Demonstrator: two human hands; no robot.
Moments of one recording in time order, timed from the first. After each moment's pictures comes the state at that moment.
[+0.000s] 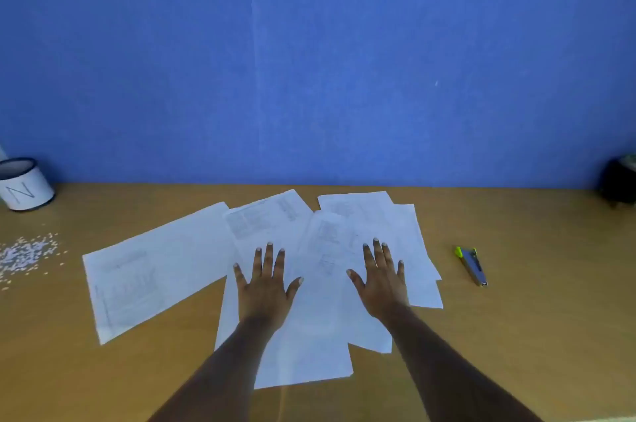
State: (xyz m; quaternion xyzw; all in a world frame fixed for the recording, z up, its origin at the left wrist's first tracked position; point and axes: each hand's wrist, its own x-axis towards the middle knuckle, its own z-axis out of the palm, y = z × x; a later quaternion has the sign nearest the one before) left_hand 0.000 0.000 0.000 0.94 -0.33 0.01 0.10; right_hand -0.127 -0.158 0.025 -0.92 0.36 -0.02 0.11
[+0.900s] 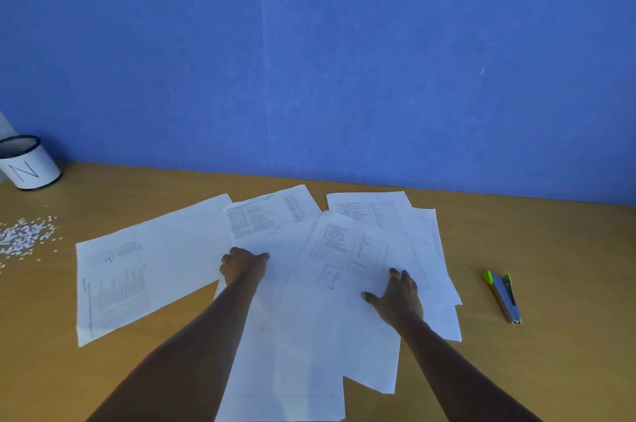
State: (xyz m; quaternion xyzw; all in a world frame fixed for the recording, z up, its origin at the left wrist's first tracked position) left_hand 0.078 -0.048 0.010 0.91 0.06 -0.16 0.37; right_hand -0.102 -0.217 -0.007 -0.85 0.46 0.03 0.25
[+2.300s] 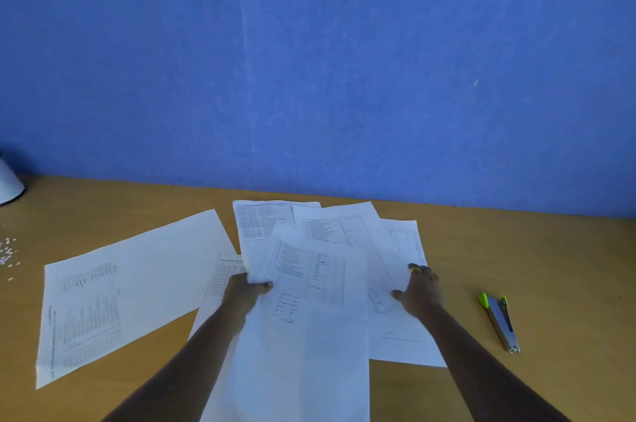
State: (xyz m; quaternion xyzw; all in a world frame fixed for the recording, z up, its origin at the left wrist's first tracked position) left_hand 0.081 -0.061 -0.011 0.73 0.03 -0.31 0.61; right_hand -0.092 -0.300 0.006 -0.86 0.47 0.02 0.19
